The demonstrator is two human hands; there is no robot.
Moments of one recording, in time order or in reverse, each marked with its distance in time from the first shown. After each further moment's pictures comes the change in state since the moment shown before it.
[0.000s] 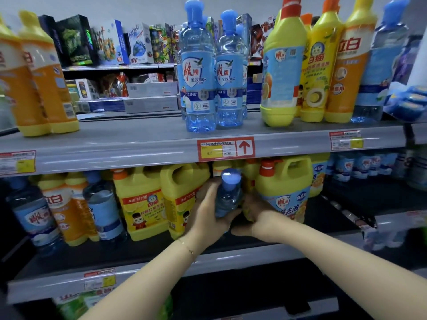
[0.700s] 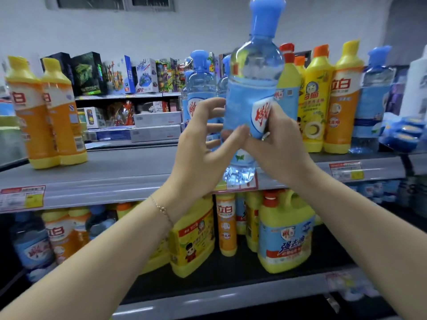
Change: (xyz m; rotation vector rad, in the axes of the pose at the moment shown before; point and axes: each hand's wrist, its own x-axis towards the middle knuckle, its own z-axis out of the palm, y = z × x) left_hand 0.112 0.136 -0.082 -0.273 0.111 0.123; right_hand -0.002 -0.129 -0.122 0.118 0.848 -0.492
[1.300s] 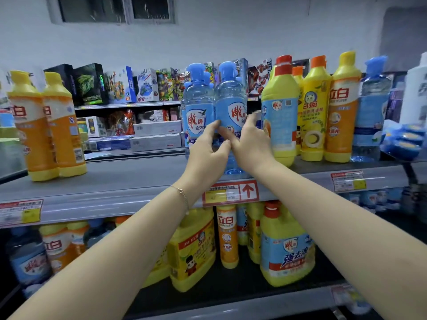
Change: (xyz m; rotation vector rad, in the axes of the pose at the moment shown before) left_hand 0.038 -0.057 0.015 0.202 -0.025 -0.254; right_hand 0.047 0.041 0.053 -0.314 -0.007 0.162
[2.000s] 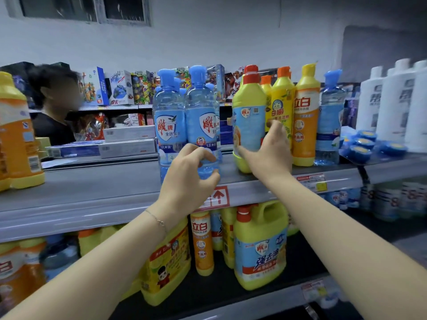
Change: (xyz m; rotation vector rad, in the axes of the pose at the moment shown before) left_hand -0.025 0.002 0.013 0.372 0.003 0.303; right_hand -0.013 0.060 -0.053 -0.166 0.193 0.190
